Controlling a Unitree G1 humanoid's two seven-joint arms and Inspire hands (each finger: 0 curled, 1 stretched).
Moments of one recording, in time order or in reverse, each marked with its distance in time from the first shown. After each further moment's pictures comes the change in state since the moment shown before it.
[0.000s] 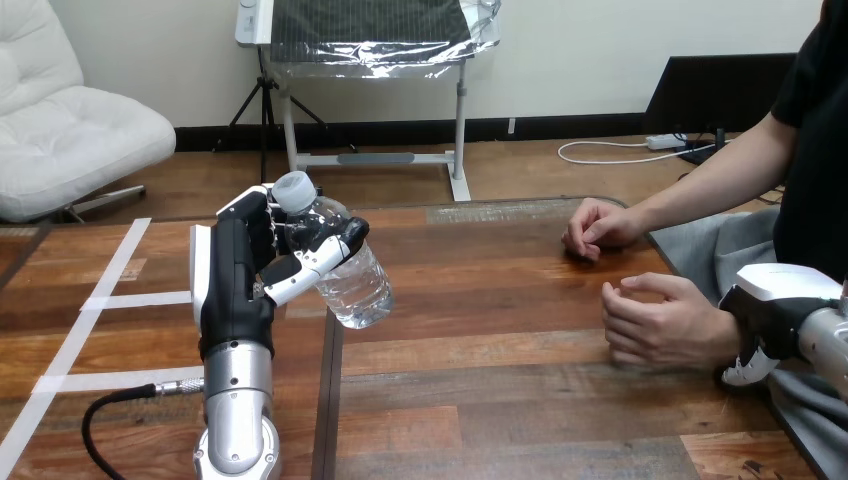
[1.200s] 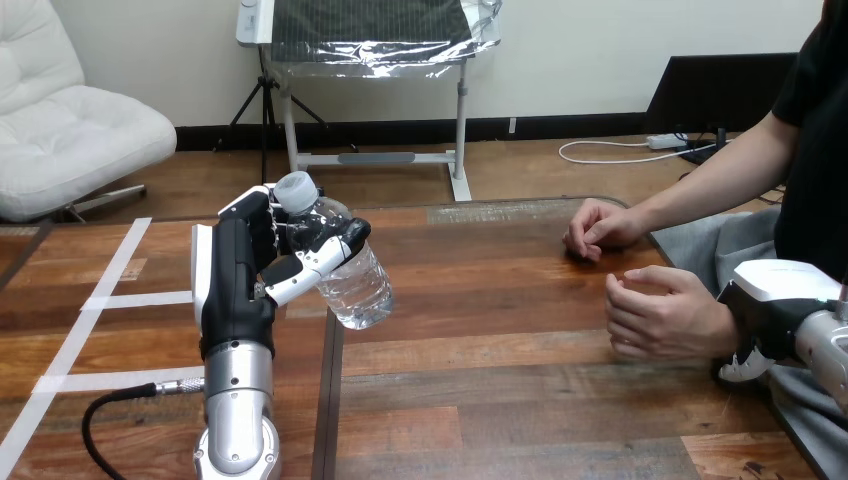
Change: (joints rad) left arm 0.000 0.001 -0.001 0.000 0.005 0.000 -0.002; right arm -0.002 0.005 0.026 0.029 0.012 -0.025 -0.090
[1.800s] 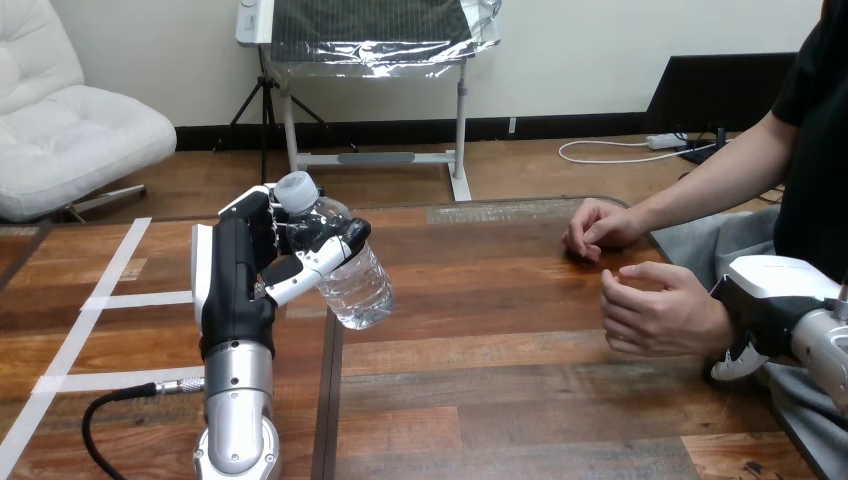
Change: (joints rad) left arm 0.000 0.000 0.000 0.000 0.000 0.000 -0.002; right arm 0.007 -0.001 -0.004 -0.007 0.036 -0.028 -0.027
